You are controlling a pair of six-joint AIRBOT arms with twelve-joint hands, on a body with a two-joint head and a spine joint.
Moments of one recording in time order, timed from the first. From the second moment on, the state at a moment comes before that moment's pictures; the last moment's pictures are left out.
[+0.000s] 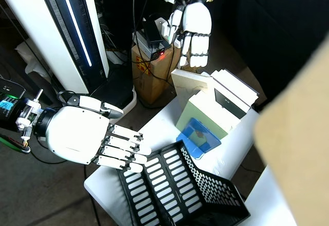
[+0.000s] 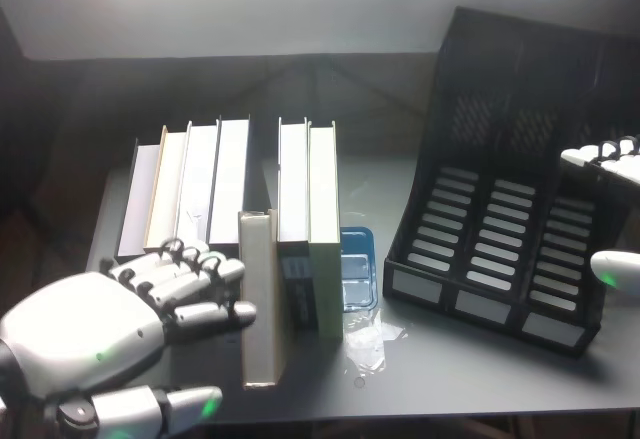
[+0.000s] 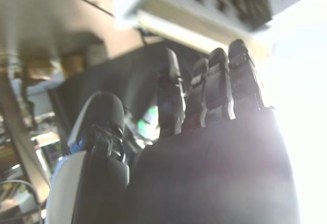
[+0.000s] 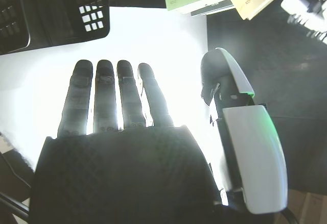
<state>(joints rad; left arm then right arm) 1.12 -0.94 0.94 0.01 -0.97 0.88 -1.02 -0.98 1.09 0.24 0.90 -0.73</state>
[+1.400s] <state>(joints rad) 1.12 -0.91 1.00 -0.34 -1.17 0.99 -0.60 -1.13 1.14 -0.72 0.55 -0.42</state>
